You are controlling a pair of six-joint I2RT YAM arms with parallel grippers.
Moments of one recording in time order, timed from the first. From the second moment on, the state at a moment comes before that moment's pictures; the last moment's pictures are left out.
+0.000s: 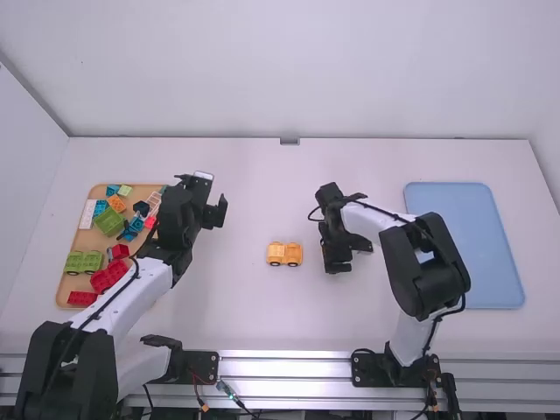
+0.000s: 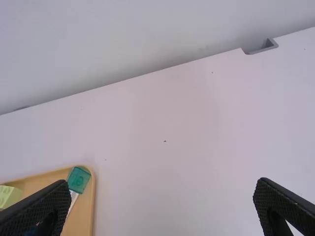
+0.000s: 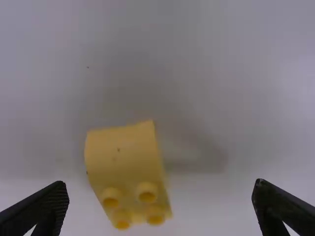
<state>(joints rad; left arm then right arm) -0.13 1.23 0.57 0.21 -0.14 0.18 0.42 1.90 1.09 -0.78 -0.09 1.84</state>
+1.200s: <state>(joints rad) -0.13 1.23 0.57 0.22 -0.20 0.19 0.35 1.90 1.59 -0.89 -0.11 -0.59</state>
